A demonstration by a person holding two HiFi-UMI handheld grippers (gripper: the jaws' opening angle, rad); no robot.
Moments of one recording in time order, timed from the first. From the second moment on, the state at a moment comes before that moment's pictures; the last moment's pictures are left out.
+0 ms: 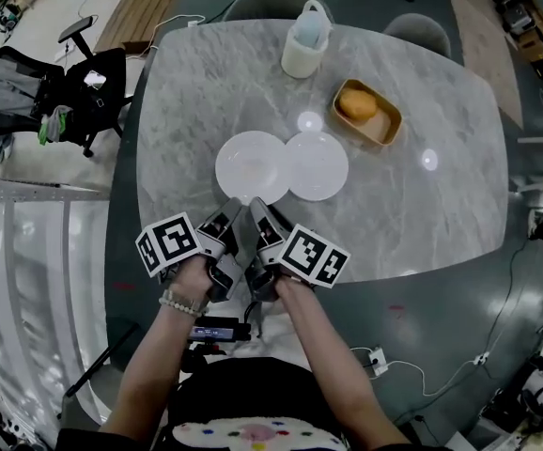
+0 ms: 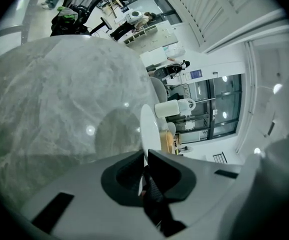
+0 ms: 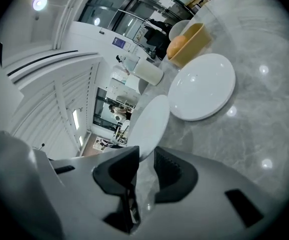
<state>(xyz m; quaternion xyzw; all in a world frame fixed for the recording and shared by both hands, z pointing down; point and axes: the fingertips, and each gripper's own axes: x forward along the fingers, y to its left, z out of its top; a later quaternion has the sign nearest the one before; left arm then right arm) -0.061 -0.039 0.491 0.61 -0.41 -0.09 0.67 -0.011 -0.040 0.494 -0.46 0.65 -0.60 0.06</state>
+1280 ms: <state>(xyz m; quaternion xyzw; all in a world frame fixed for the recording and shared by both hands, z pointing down) 0.059 -0.068 0.504 0.63 -0.34 -0.04 0.70 0.107 -0.058 0.509 -0.51 0.58 -0.62 0.10</state>
